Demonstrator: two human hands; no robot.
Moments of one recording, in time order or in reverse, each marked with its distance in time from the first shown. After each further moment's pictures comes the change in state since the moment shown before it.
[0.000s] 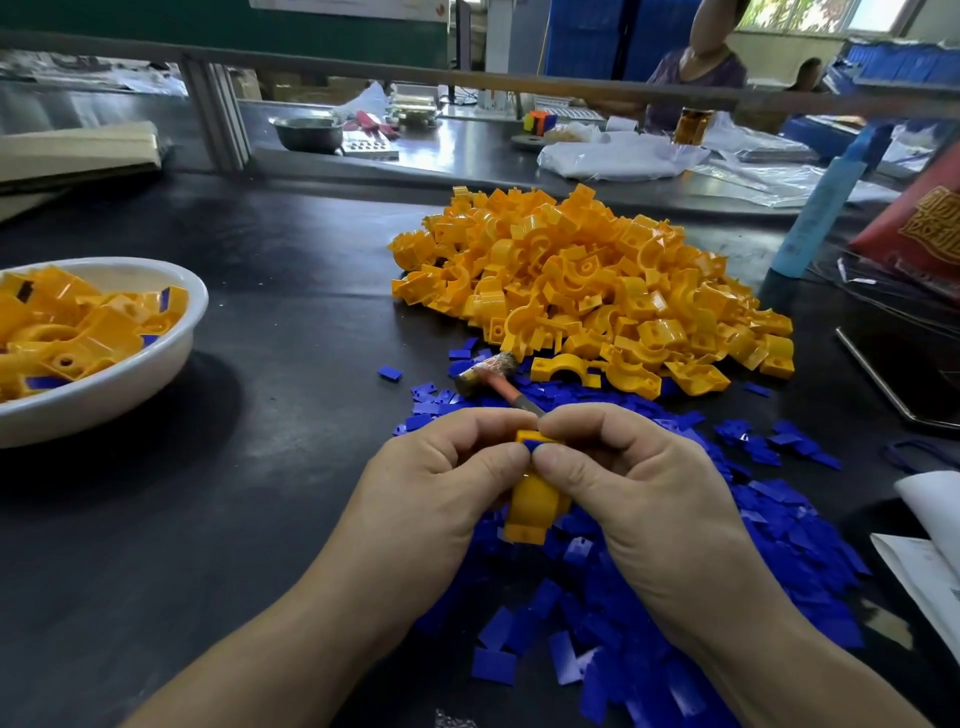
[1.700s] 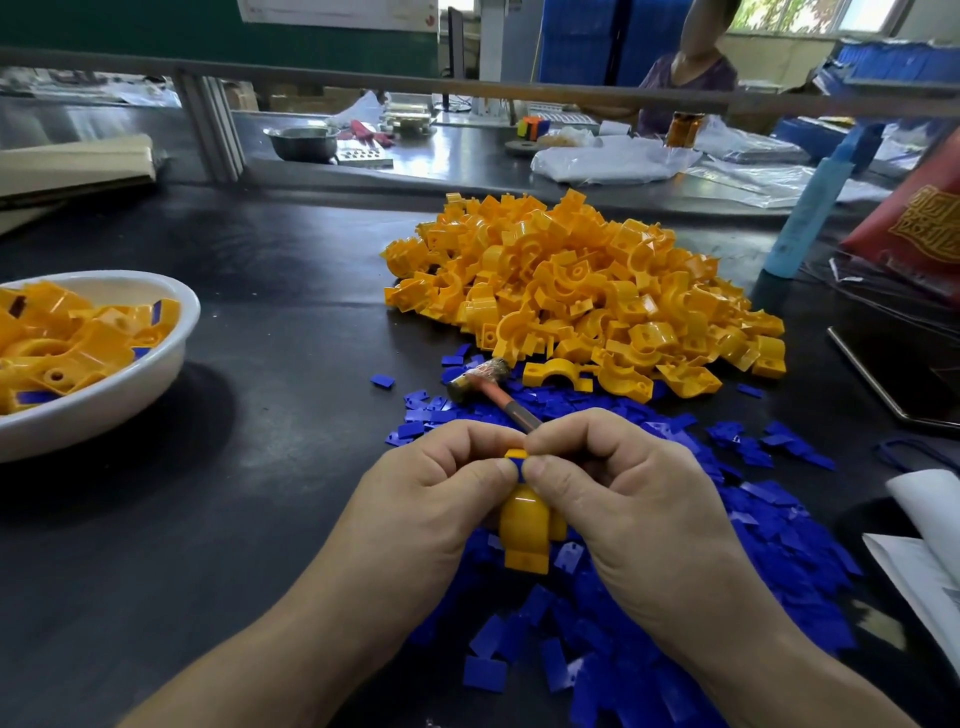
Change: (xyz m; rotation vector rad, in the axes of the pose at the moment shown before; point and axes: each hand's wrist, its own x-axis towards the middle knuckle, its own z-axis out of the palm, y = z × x) left_hand -0.003 0.001 0.002 -0.036 -0.024 -0.024; right_hand -0.004 -0.004 -0.001 -0.164 0.002 -0.065
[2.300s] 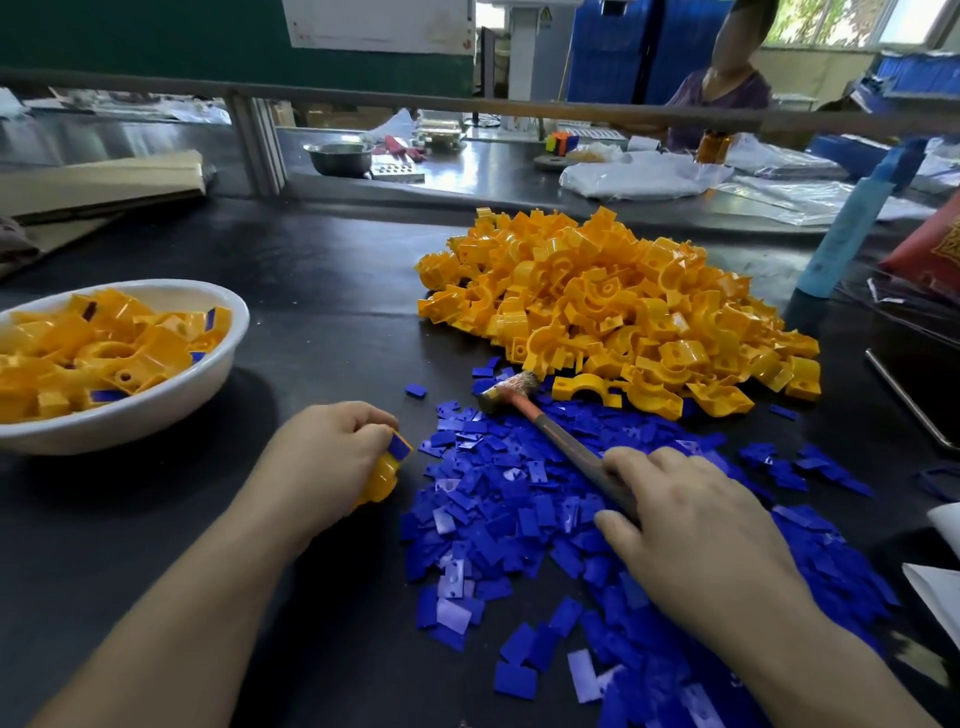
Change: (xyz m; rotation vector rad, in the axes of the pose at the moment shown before) left_hand 0.025 0.009 -0.081 0.741 0.481 -0.227; right_hand 0.009 0.019 -0.017 -1.149 -0.060 -0.024
